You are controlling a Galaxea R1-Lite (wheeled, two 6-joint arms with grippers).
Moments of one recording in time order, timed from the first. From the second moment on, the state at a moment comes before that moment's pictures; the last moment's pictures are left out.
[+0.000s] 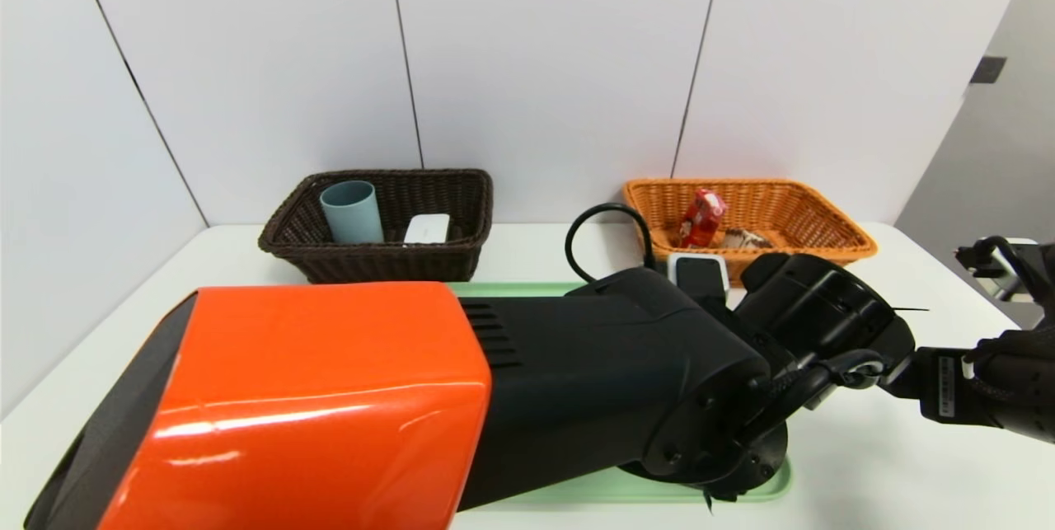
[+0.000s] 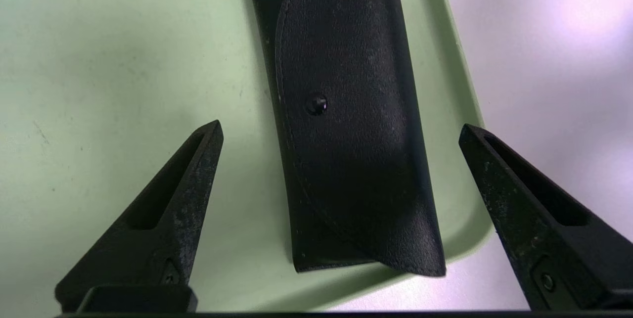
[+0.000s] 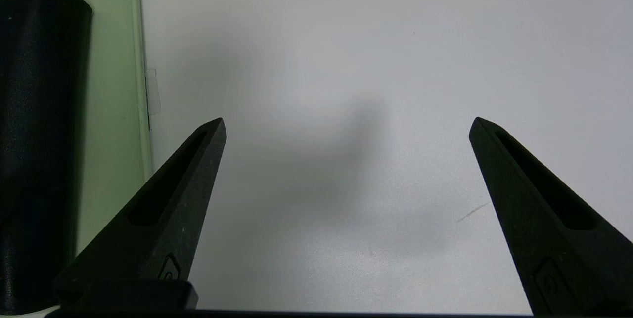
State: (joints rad) left arm -1.15 2.29 -1.98 0.52 0.48 -0.73; right arm 0.20 1.28 -0.63 0.07 -0.28 0.18
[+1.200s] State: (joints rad) left arm -1.14 2.40 -1.98 0.46 0.50 -0.71; right arm 0.20 1.27 -0.61 0.07 -0.28 0.19
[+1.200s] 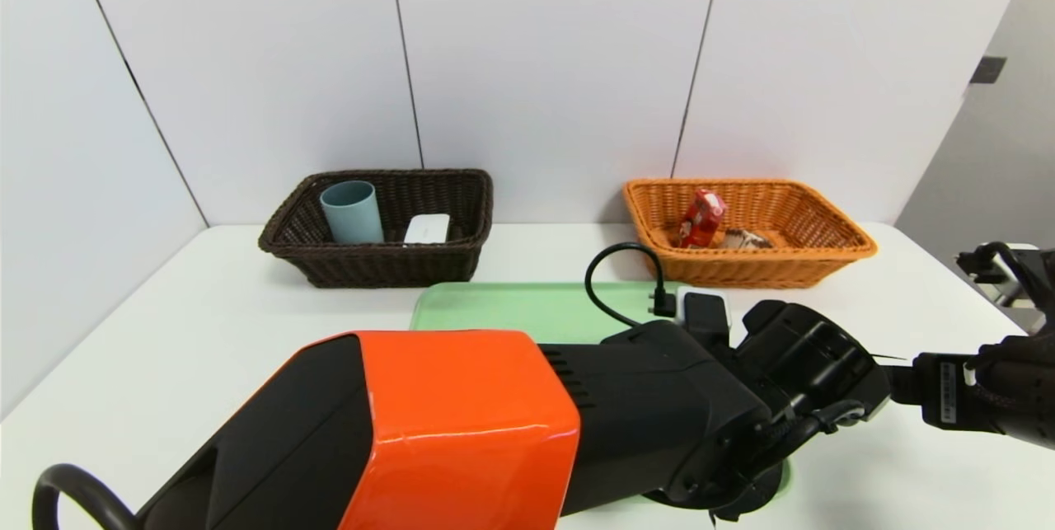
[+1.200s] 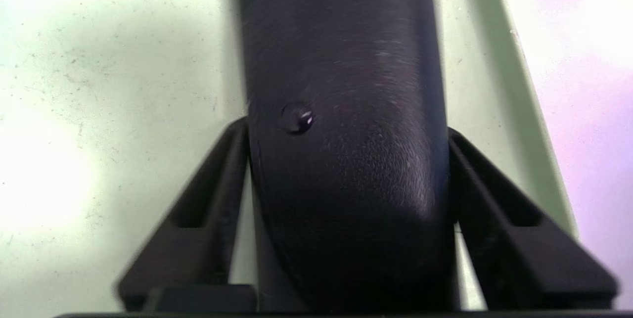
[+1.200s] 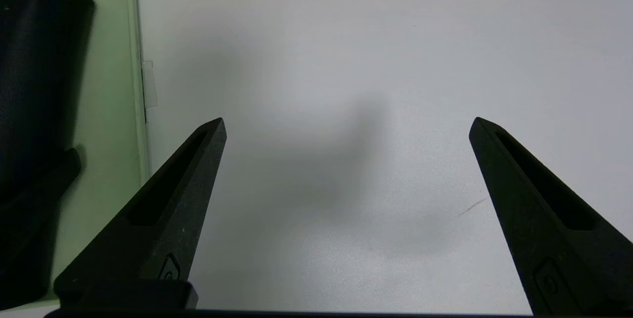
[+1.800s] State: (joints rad) left arm -1.07 2.31 -1.98 0.46 0.49 -0.64; right arm 0.20 1.27 -0.62 0.06 -0.28 0.18
